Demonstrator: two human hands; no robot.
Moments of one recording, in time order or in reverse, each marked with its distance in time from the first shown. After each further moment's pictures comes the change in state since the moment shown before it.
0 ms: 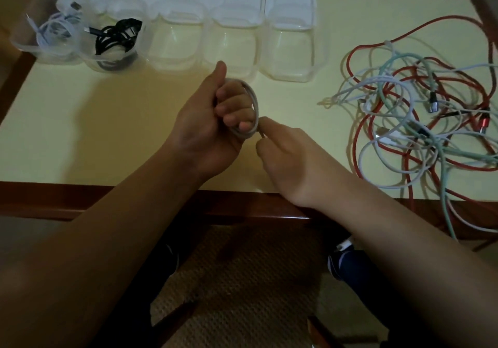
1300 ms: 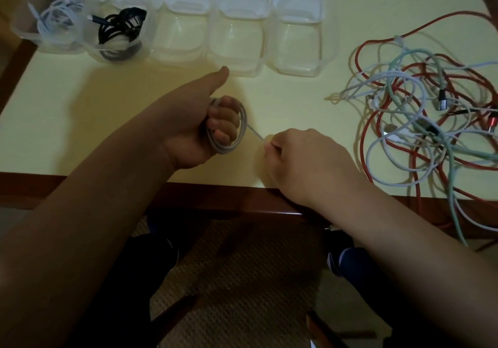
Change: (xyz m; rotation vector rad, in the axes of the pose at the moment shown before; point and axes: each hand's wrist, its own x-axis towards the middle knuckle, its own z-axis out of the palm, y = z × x) left_hand -0.016 0.033 -0.003 0.319 0.267 -0.319; right_hand -0.006 -0.001 0.009 -0.527 0.043 0.216
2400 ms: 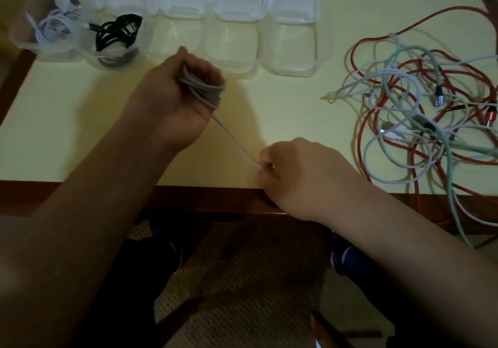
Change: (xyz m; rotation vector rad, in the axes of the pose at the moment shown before) left_hand 0.015 0.012 -0.011 -0.576 -0.101 0.399; right_hand -0.013 -0.002 -0.011 -0.007 -0.082 -0.149
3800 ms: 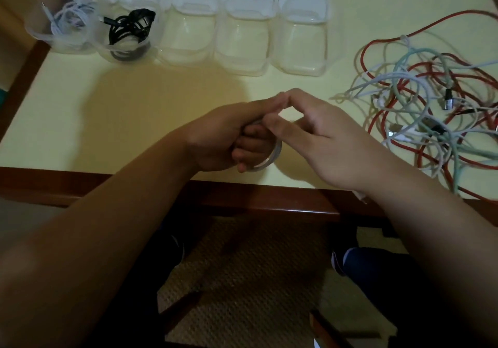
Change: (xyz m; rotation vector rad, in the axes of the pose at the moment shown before) left_hand -0.006 -0.034 -0.013 0.988 -0.478 -0.407; right_hand 0.012 0.023 -0.024 0.578 0.100 -0.179
